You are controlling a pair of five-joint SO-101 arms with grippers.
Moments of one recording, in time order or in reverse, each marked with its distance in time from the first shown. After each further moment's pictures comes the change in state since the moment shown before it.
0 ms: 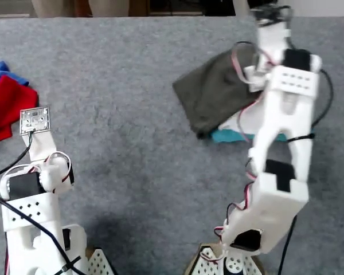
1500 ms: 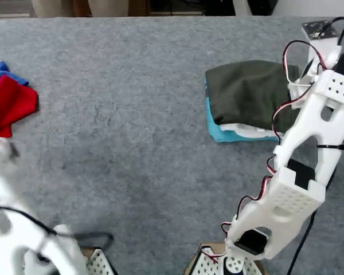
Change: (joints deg) left arm -30.7 18.5 -21.5 -11.4 -7.9; right arm 11.1 4.0 -12.7 21.0 5.1
